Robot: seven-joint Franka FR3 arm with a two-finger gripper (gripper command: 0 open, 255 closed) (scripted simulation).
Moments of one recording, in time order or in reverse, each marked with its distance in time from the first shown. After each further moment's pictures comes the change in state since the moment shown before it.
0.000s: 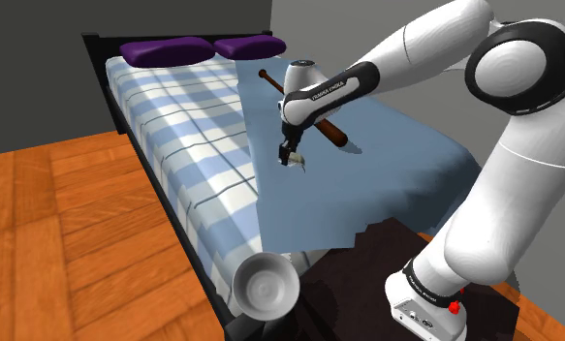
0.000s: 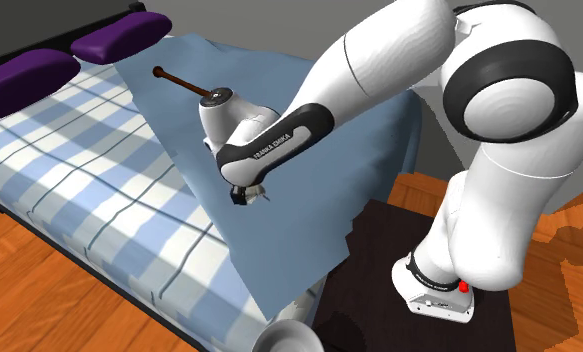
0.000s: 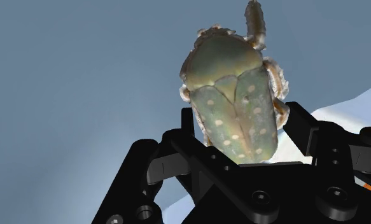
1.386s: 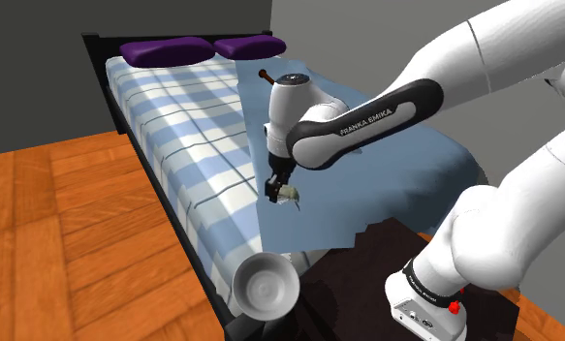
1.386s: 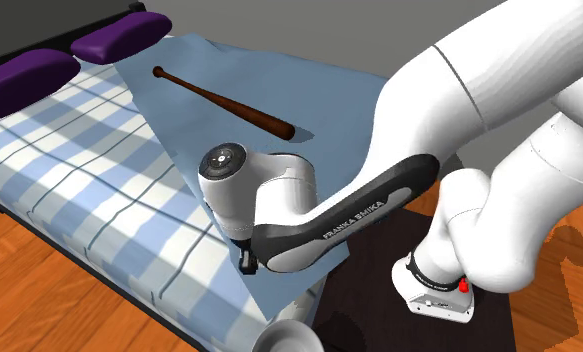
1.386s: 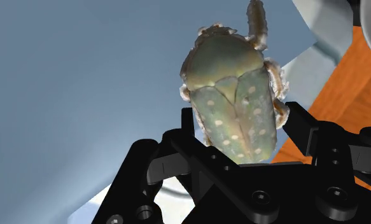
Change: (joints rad) arm 0.189 -0.290 0.183 -0.284 0.023 -0.022 0.352
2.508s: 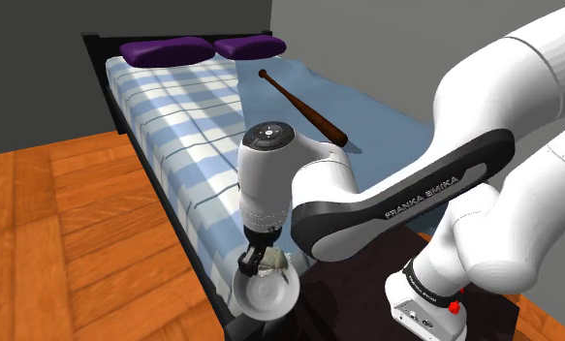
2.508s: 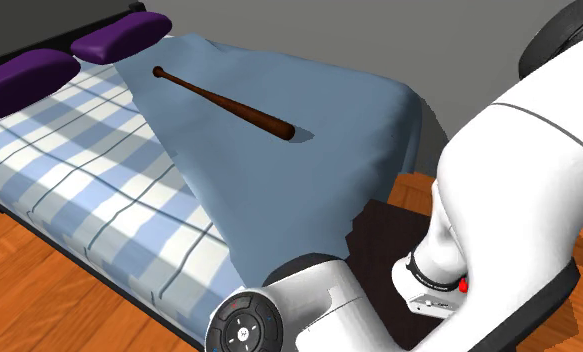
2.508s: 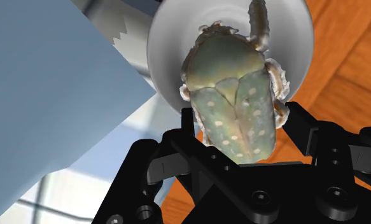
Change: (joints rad) arm 0.205 -0.017 0.262 -0.010 0.067 -0.016 0.419
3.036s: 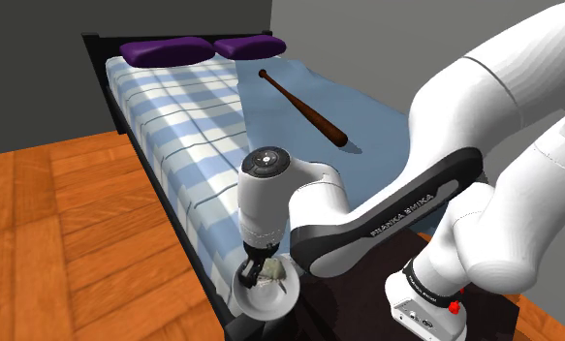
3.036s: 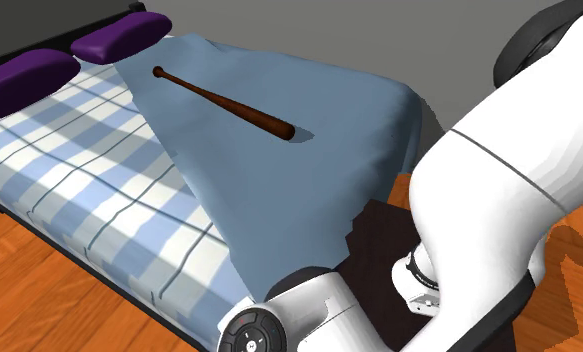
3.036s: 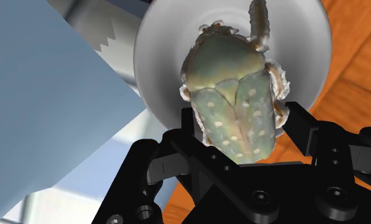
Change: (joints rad) arm -0.002 0.086 0.013 -0.036 -0.046 0.115 0.049
